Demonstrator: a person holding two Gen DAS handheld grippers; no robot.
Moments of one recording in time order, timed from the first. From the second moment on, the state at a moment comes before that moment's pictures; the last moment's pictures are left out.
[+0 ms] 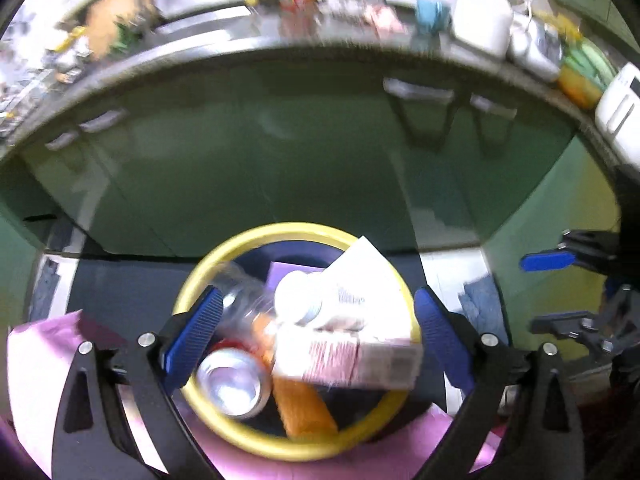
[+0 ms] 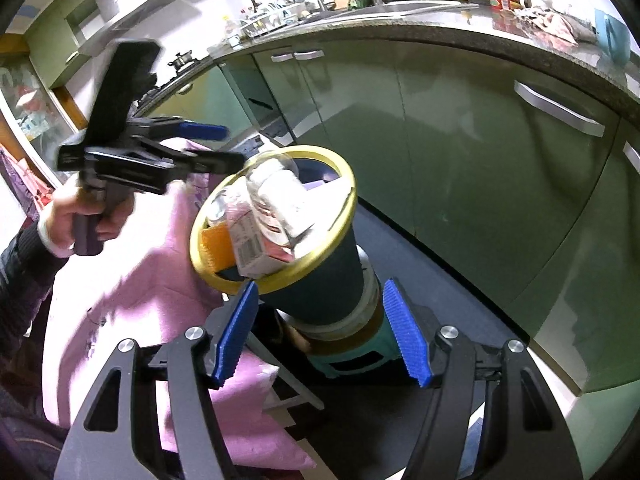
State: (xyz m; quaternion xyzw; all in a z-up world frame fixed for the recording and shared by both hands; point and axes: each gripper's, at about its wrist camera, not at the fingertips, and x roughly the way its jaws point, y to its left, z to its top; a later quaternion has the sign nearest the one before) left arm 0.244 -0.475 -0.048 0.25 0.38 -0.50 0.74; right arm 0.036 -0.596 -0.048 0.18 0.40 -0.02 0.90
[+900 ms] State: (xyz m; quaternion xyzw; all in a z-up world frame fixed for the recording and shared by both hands) left arm 0.001 -0.027 0.016 -0.06 0.28 0.00 0.96; right arm 0.012 -0.416 0.013 0.05 0.35 0.07 0.93
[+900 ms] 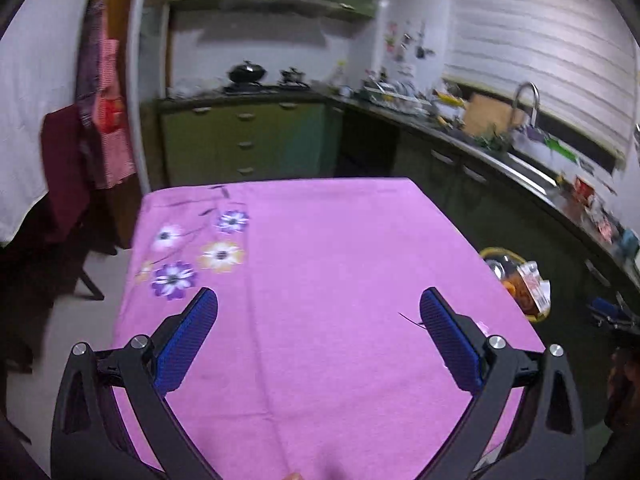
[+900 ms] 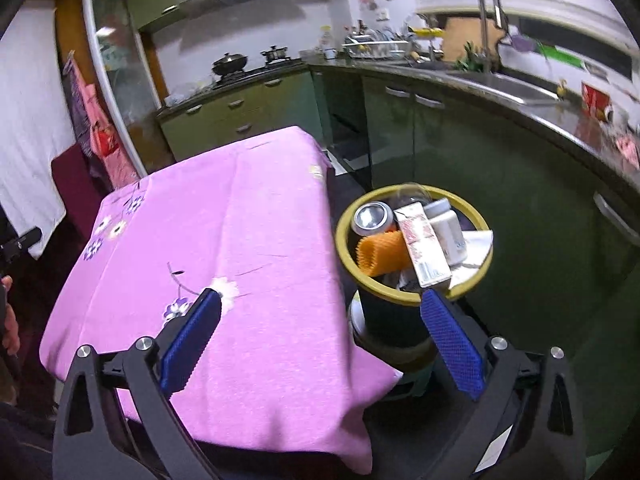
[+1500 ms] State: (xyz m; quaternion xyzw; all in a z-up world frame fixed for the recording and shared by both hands) left arm -0.028 -0.024 0.010 -0.05 0.29 0.02 0.96; right arm -0.043 -0.387 0.061 0.01 0.28 0.05 0.96
